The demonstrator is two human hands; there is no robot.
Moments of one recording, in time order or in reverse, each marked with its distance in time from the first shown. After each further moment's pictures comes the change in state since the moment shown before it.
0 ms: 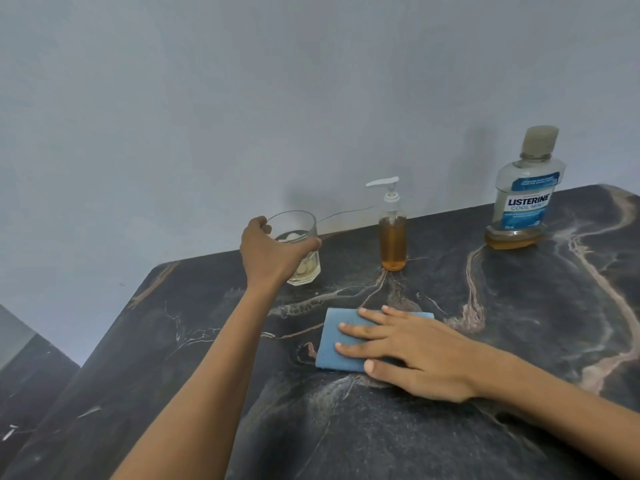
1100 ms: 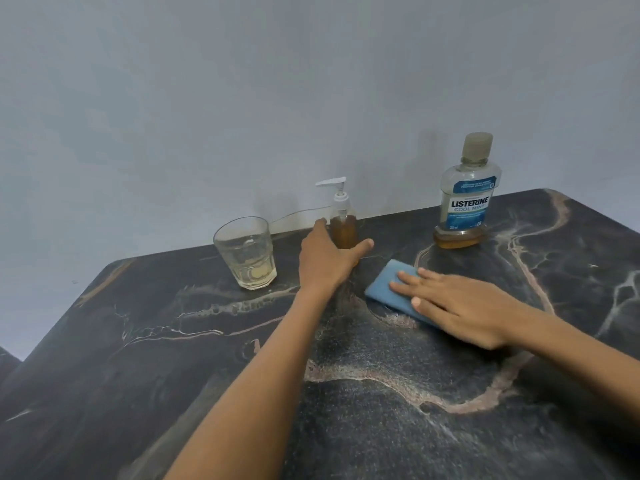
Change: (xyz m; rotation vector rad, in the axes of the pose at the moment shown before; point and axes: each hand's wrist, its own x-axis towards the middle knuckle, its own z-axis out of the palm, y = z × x) left_hand -0.058 0.043 0.108 0.046 -0.300 0.104; right_hand -0.080 0.081 -0.038 -0.125 -0.006 0.383
